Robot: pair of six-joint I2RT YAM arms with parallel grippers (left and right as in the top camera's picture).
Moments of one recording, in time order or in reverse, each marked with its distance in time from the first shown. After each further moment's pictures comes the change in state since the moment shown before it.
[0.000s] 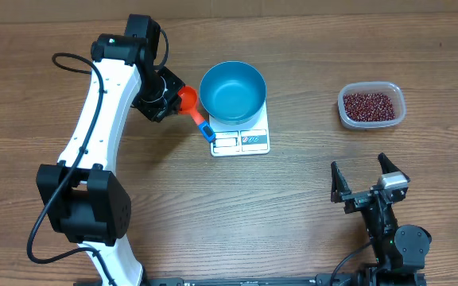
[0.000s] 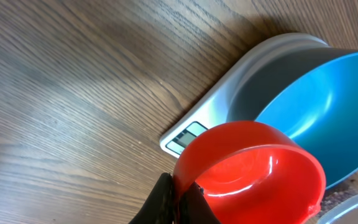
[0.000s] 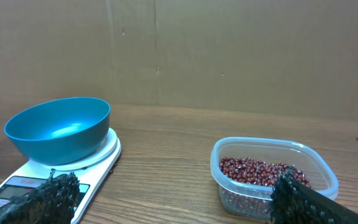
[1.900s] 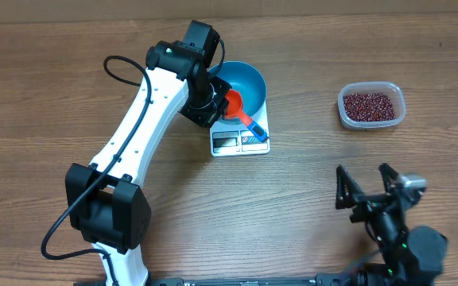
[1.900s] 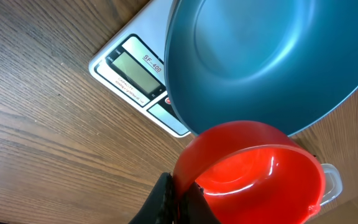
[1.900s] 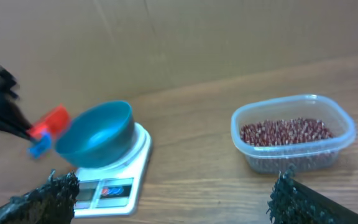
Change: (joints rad) left arm -0.237 0.000 0.000 0.079 0.034 -0.370; right arm 0.000 0.018 0.267 -0.394 -0.007 0.246
